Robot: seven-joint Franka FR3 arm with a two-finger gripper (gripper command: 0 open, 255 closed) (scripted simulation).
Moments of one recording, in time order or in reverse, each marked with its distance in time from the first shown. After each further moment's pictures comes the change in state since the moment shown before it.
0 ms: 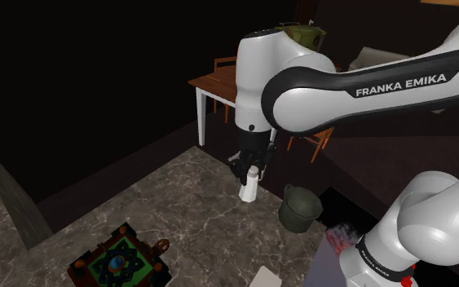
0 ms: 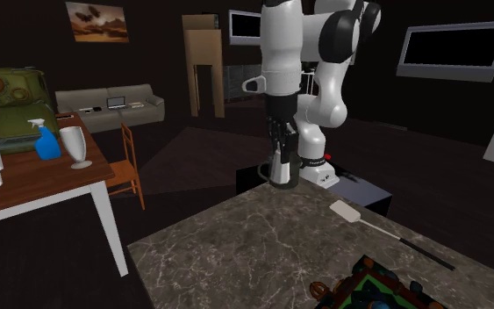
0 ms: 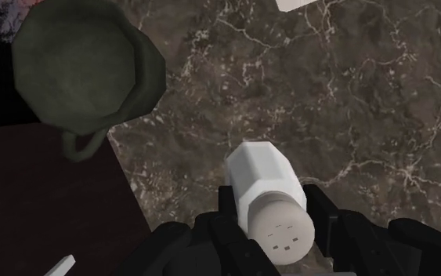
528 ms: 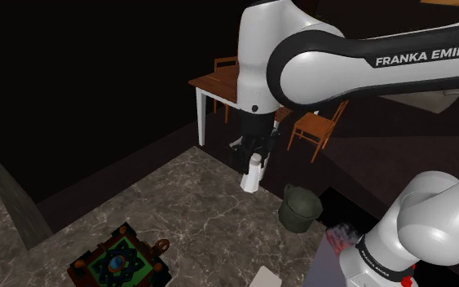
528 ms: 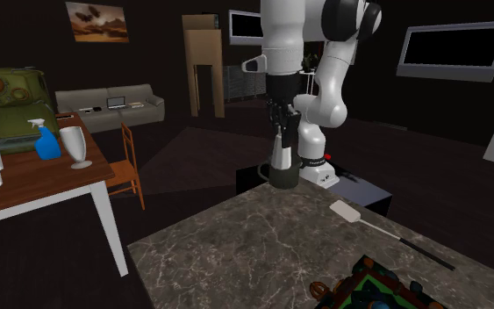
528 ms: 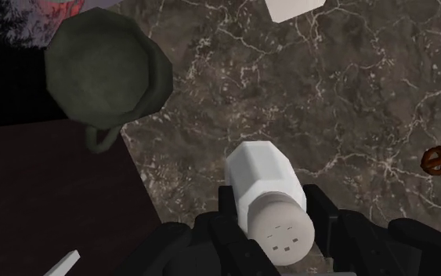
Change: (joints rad) arm -0.003 -0.021 -0.017 0.092 -0.005 -0.112 0.000
